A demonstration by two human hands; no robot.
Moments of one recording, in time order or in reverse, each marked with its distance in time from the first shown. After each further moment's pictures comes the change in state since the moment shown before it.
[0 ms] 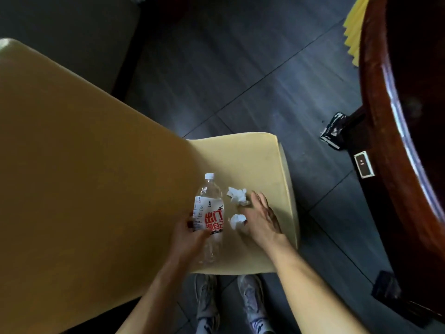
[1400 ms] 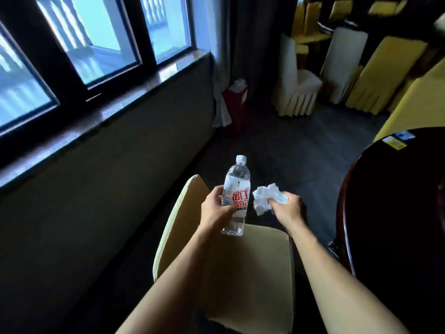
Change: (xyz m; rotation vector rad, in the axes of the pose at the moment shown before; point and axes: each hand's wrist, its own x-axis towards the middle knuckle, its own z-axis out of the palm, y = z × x) left_hand -0.213 0.258 -0.140 -0.095 0.232 0.537; right_hand -0.095 -0.183 -0.371 0.637 0.412 0.111
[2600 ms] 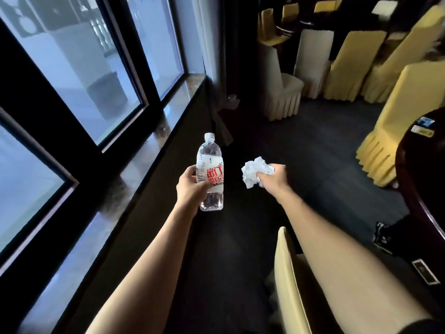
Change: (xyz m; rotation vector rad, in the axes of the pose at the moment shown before) left_hand 0.311 0.029 -0.326 -0.036 -0.015 0.065; right_hand 0.131 -0.287 0.253 0.345 0.111 0.034
